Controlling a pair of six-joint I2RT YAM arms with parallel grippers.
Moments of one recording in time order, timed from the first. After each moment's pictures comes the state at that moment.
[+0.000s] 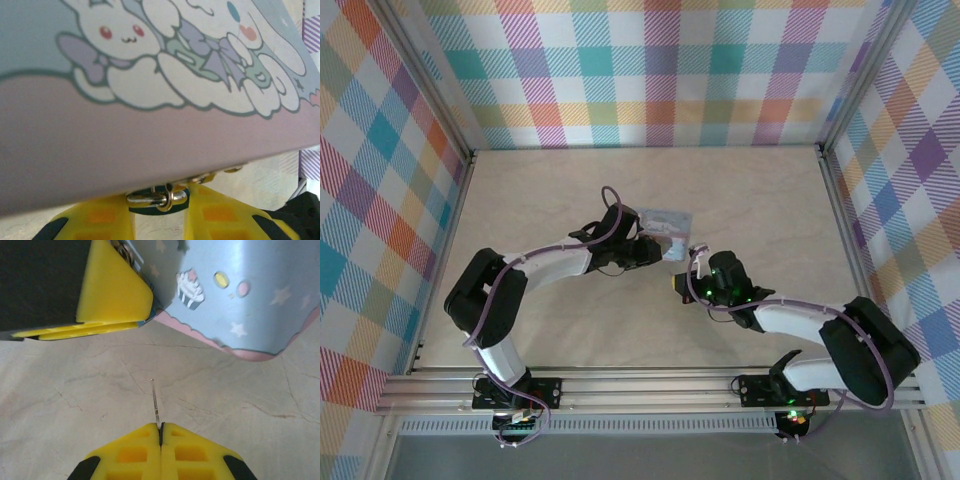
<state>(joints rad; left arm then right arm) -0.67 1.72 1.07 -0.17 0.34 -0.80 0.67 1.32 0.39 0.36 -0.23 0.47</state>
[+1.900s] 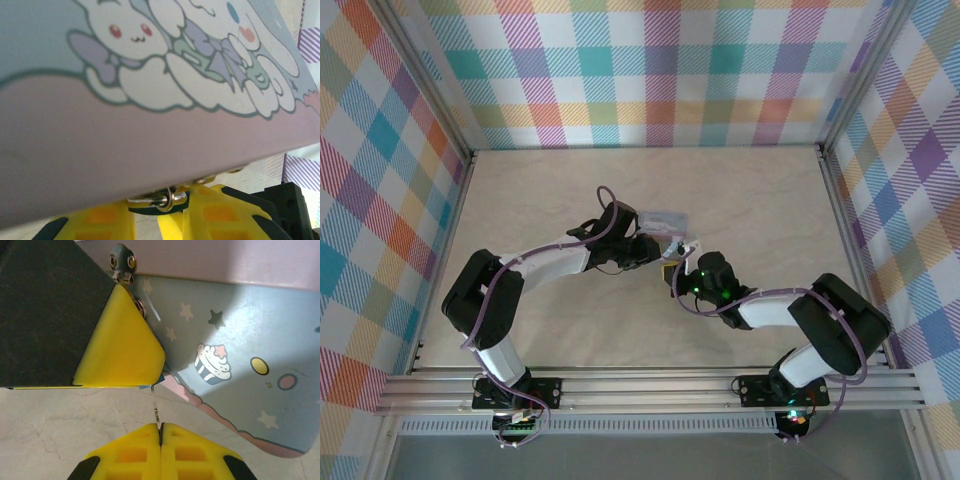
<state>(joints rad) -0.66 1.71 1.08 -0.21 0.36 -0.88 0.72 1.50 0.41 0.67 -0.10 0.38</state>
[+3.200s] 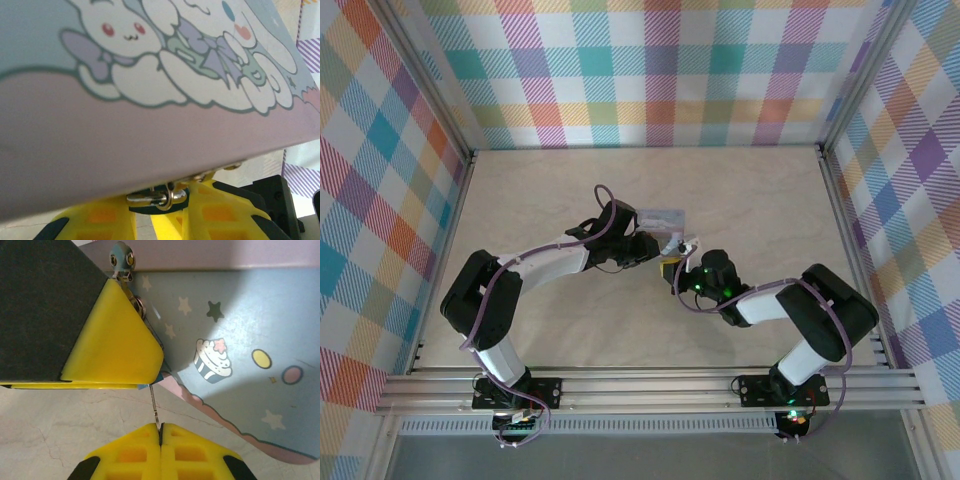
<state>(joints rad) -0.66 1.70 1.08 -0.21 0.34 -0.89 0.66 1.59 0.40 0.81 -0.22 0.38</state>
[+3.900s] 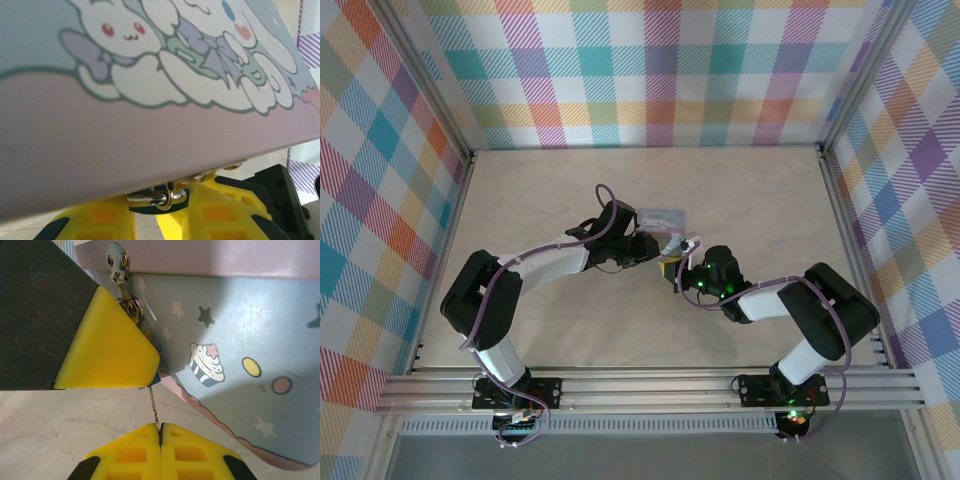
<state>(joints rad) -0.66 1.70 1.08 -0.21 0.34 -0.86 0.62 1.59 0.42 0.78 -0.30 0.39</state>
